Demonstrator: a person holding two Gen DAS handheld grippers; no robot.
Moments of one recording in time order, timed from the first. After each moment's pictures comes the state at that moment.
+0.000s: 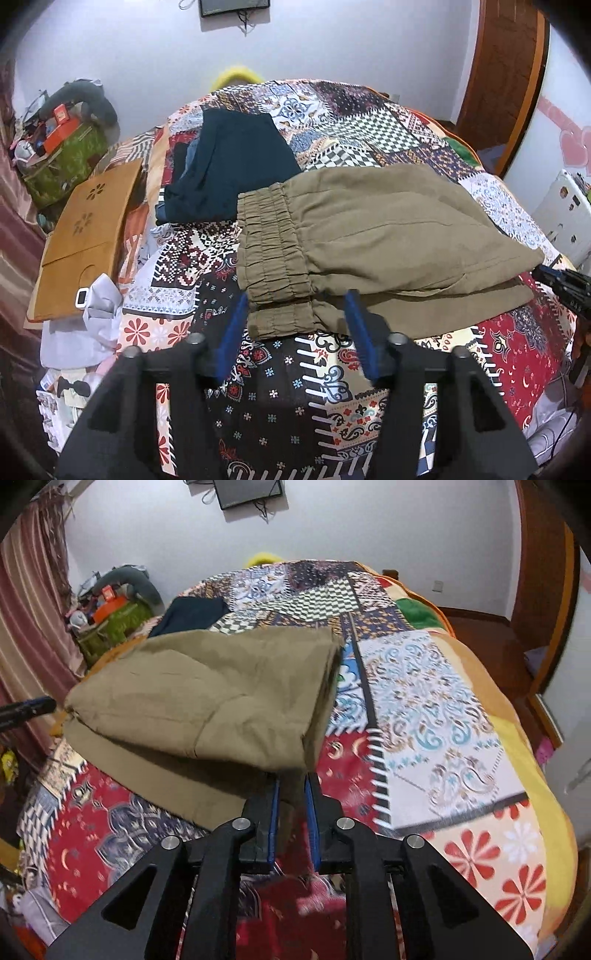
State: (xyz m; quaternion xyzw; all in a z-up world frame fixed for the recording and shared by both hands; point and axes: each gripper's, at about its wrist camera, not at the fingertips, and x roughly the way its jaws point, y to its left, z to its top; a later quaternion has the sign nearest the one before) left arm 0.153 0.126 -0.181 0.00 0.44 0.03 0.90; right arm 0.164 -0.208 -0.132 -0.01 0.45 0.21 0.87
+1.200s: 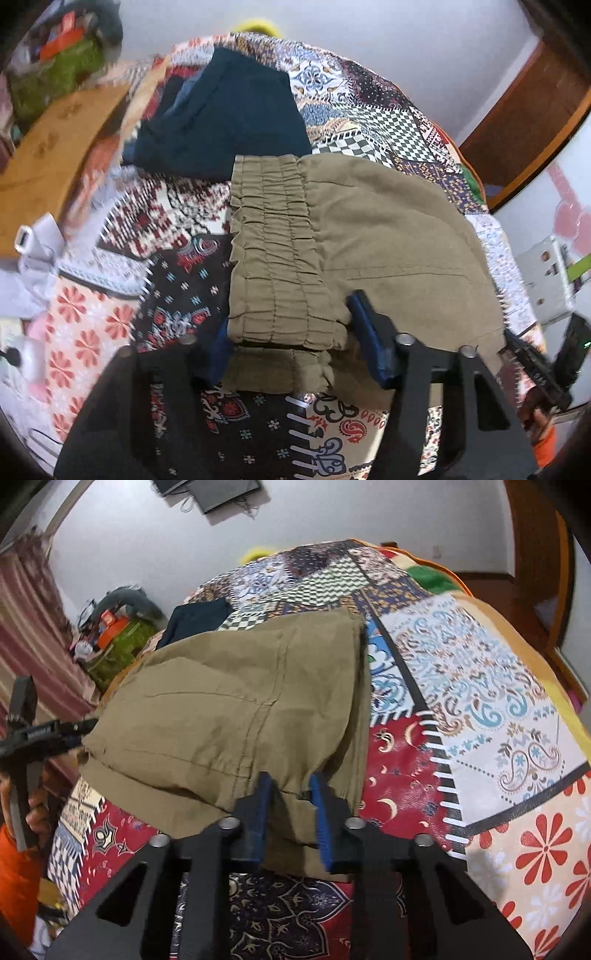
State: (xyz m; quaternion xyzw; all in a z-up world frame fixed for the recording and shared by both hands) left arm 0.210 0.160 -0.222 -0.14 0.49 0.01 0.86; right arm 0.167 -0.183 -0.142 0.07 0.48 0.22 0.85
